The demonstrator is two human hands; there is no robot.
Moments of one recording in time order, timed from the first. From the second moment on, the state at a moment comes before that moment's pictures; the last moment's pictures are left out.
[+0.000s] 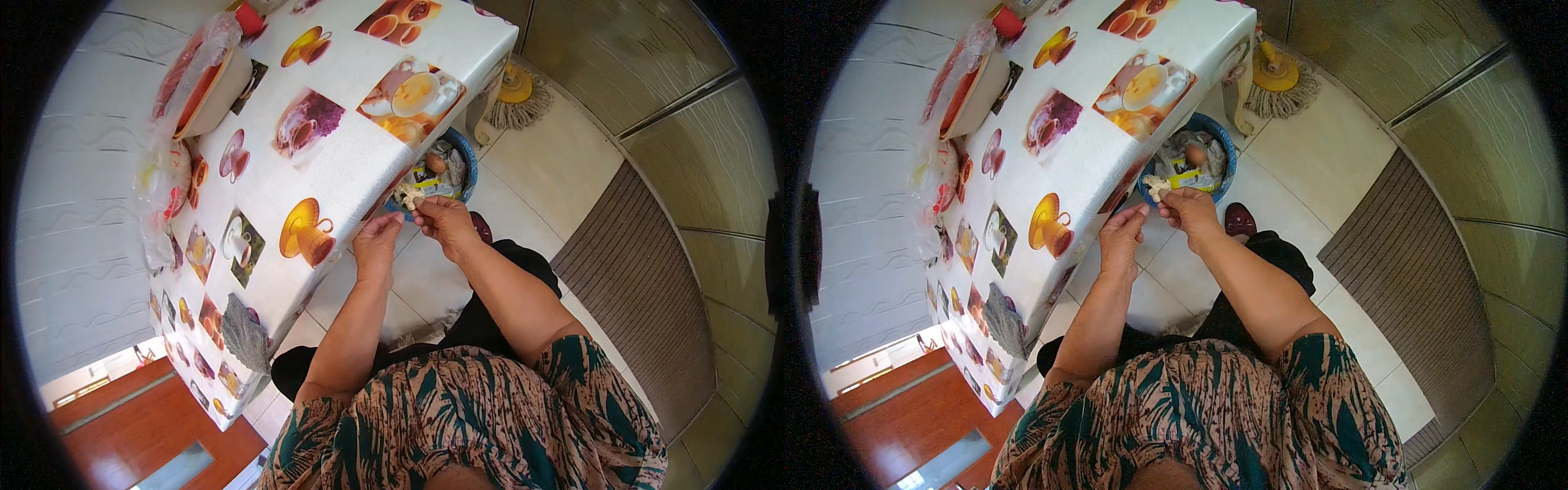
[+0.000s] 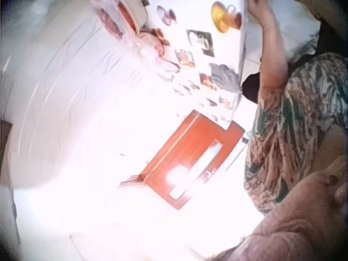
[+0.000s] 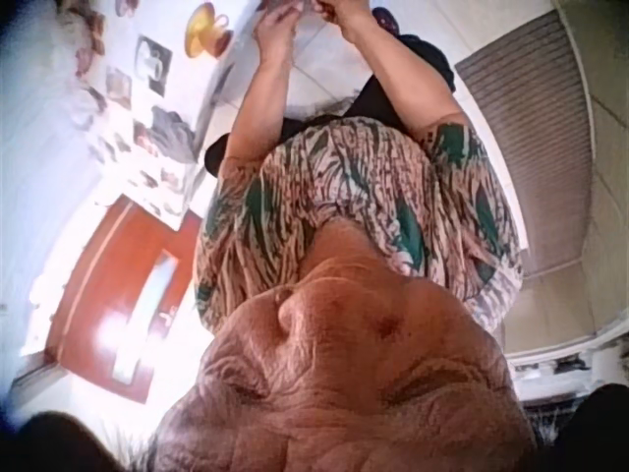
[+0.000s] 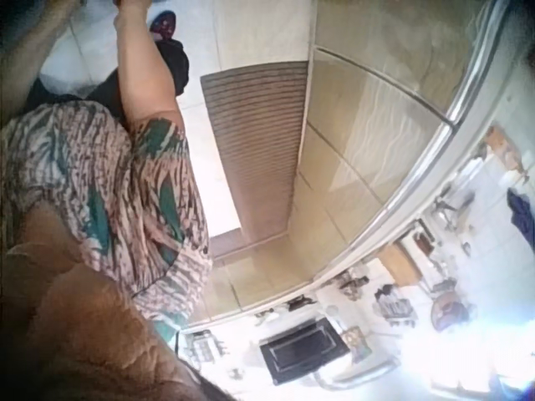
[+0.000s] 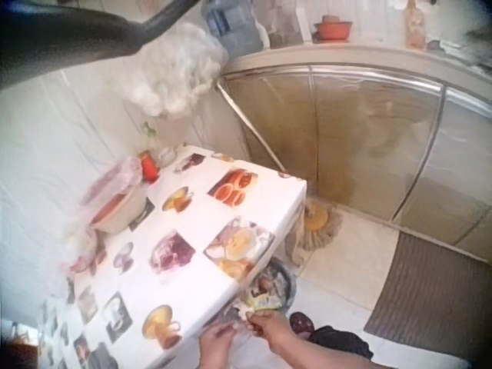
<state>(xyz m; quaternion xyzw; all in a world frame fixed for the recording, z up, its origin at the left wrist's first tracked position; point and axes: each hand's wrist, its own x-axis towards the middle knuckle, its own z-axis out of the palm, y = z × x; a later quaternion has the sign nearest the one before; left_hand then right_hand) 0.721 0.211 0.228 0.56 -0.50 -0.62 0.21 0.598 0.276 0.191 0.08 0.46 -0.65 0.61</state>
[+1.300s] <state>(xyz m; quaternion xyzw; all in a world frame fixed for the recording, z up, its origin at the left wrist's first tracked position) 0.744 0.220 0.220 0.52 -0.53 -0.64 0.20 0.606 0.268 0.174 0.01 0.65 -0.62 0.43</state>
